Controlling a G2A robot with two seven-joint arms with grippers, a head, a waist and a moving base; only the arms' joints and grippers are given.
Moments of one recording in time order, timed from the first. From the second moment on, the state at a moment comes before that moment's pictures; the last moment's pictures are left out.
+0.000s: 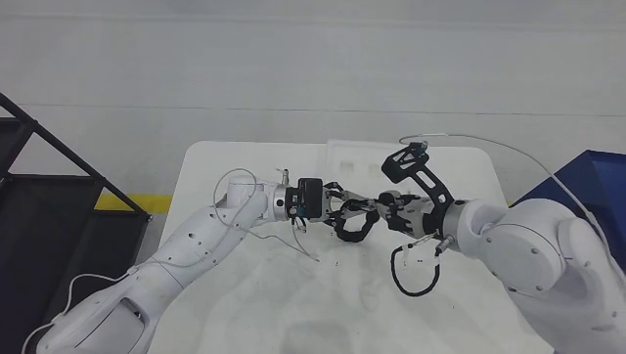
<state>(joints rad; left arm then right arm) 0.83 -1.10 -0.66 -1.25 1.70 -0.69 0.89 -1.09 -0.97 1.14 -2.23 -0.59 0.24 1.28</state>
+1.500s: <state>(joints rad) 0.84 -1.13 -0.68 -1.15 1.61 -0.76 1.02 -1.07 -0.99 1.16 -2.10 -0.37 0.15 1.13</state>
